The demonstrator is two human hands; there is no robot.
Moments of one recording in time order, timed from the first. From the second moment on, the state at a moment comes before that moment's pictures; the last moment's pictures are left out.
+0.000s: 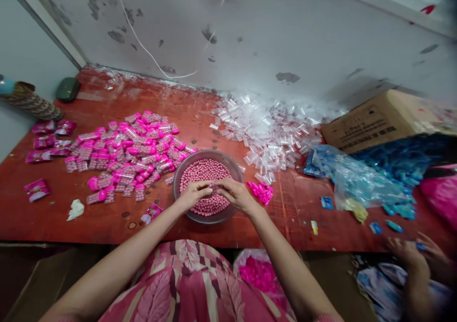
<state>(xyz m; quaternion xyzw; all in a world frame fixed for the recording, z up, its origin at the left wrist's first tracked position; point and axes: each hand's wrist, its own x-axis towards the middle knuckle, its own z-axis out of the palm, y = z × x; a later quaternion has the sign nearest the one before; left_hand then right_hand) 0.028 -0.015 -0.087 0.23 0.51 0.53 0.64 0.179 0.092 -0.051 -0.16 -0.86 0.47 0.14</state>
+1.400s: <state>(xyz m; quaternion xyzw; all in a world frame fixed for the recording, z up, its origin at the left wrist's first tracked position) 0.072 -0.016 -0.076 0.22 0.52 0.52 0.64 0.322 0.071 -0.165 -0.63 -0.50 0.54 0.24</state>
